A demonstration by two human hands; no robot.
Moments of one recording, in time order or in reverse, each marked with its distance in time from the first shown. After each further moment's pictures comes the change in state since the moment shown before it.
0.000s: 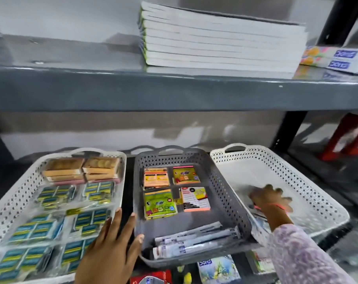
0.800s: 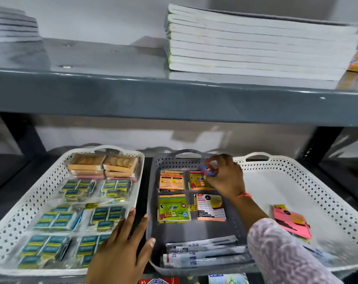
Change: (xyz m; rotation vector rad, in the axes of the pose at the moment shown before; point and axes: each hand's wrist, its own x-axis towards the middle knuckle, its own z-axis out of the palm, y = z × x) left_hand -0.006 0.004 -0.009 -0.057 -0.089 -0.048; right_hand -0.067 -0.121 0.020 0.123 0.111 -0.977
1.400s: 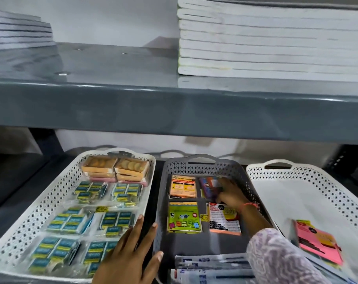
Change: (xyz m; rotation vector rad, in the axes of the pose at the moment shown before) left_hand 0.011 -0.003 0.009 -0.007 0.151 0.047; right_hand 0.029 0.027 0.063 0.170 -0.553 0.208
